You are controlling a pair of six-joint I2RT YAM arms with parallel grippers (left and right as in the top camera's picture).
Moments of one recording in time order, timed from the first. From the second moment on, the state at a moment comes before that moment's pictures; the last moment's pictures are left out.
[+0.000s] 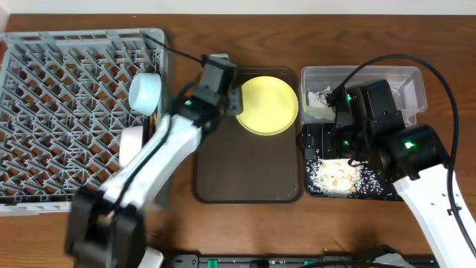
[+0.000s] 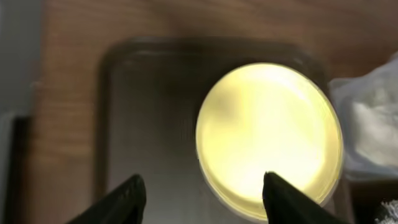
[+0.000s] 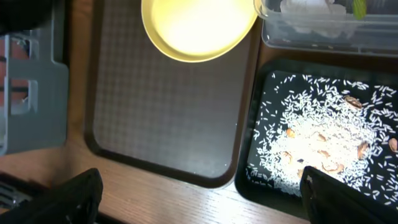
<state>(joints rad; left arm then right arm) -0.45 1.67 1.22 -0.45 -0.10 -0.43 0.35 1.25 1.26 -1.10 -0.21 0.34</state>
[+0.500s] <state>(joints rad) -0.45 1.98 1.22 -0.38 -0.01 -0.41 0.35 1.25 1.26 -1.10 -0.21 0.34</state>
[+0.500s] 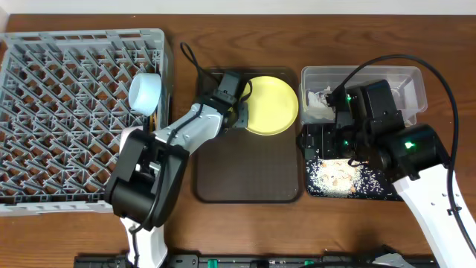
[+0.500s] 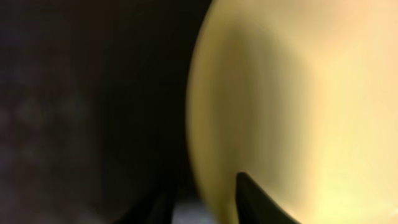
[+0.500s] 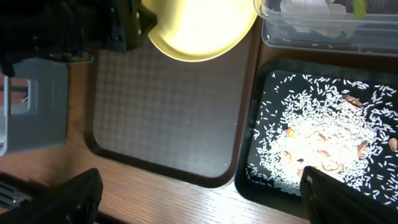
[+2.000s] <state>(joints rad) 0.08 1.56 1.40 -0.55 -0.99 0.51 0.35 1.25 1.26 -1.14 -0.21 0.33</state>
